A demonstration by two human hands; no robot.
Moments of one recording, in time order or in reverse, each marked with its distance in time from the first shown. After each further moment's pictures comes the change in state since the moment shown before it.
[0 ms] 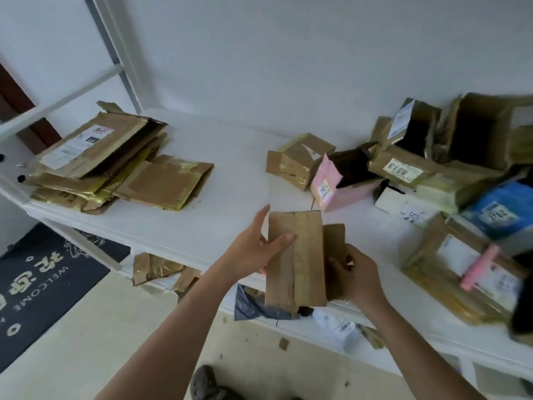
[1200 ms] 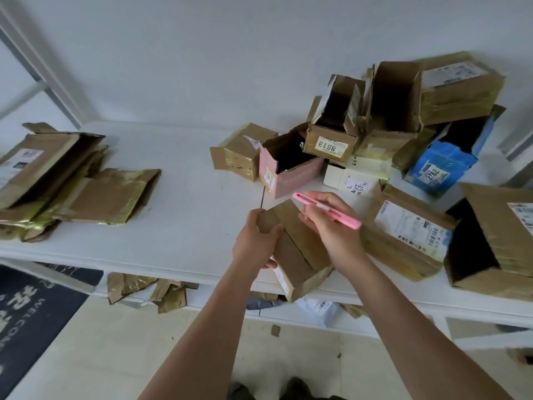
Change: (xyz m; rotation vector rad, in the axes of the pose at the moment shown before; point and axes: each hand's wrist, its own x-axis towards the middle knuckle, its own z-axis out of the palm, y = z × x) left_hand 0.037 0.036 0.112 -0.040 0.186 -0.192; right_hand 0.009 -0.002 -0.070 0.842 0.076 -0.064
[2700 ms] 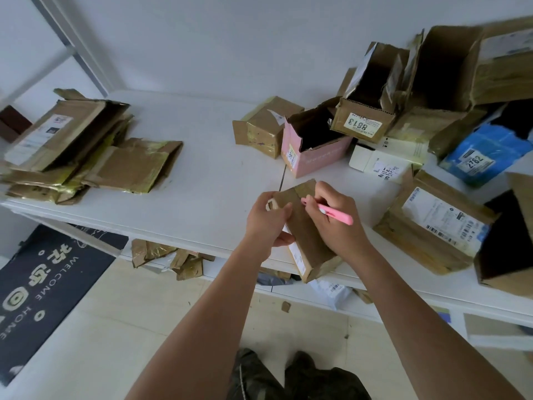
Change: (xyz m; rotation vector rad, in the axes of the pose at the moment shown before) left_hand -0.003 -0.001 -0.005 -0.366 0.059 -0.150; right_hand 0.002 0.015 0.016 -0.680 -0.189 -0.435
